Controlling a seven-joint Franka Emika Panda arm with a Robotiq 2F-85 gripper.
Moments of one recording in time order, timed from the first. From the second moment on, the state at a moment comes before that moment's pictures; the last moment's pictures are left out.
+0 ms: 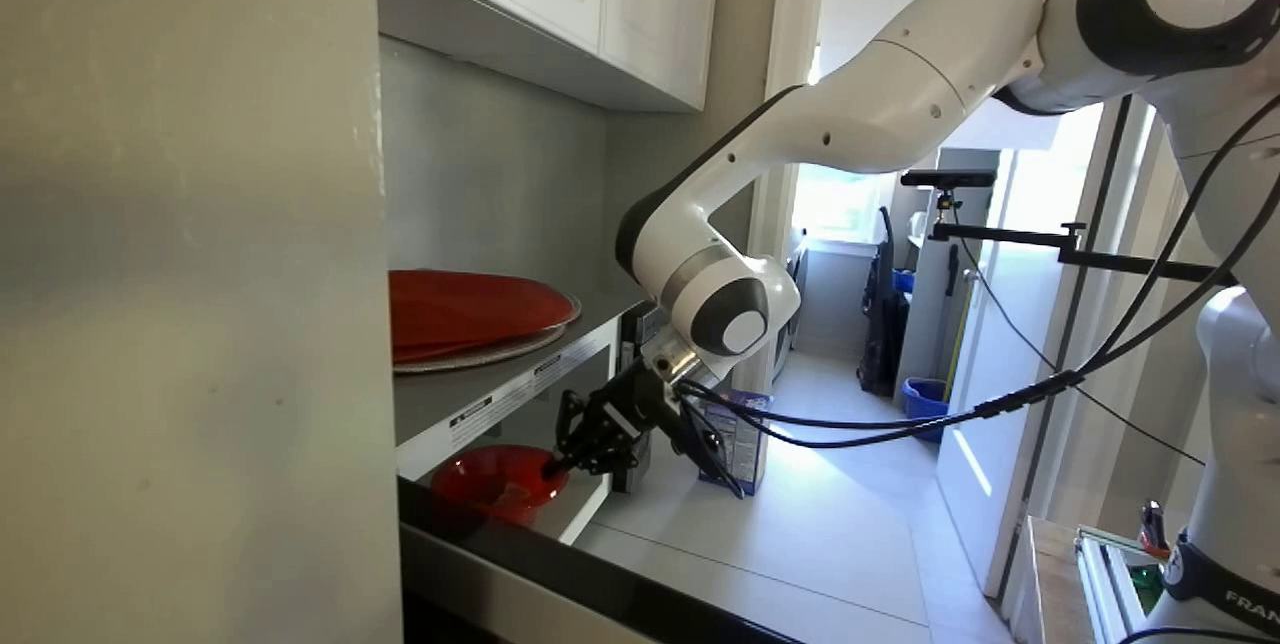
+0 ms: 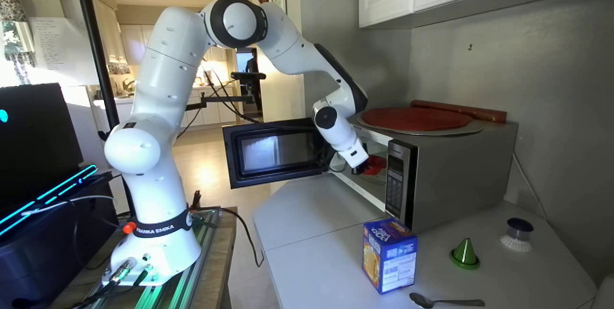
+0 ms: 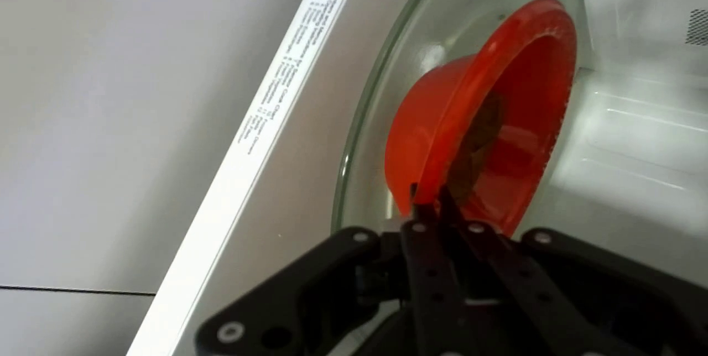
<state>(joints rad) 0.18 0.45 0.22 -2.01 2.07 2.95 -0.97</state>
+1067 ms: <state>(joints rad) 0.31 0.53 0.11 -1.96 2.30 2.96 -1.20</state>
